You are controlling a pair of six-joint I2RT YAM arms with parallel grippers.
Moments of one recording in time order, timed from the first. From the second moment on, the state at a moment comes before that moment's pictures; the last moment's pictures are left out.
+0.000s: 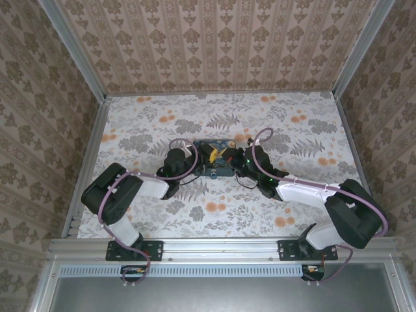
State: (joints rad) left arm -0.69 1.67 0.55 1.00 0.26 -1.73; right arm 0.68 1.42 0.64 0.45 0.01 1.37
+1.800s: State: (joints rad) left arm -0.61 1.40 0.73 0.38 0.50 -0.82; right arm 0.61 1.61 0.53 1.08 -0.27 1.12
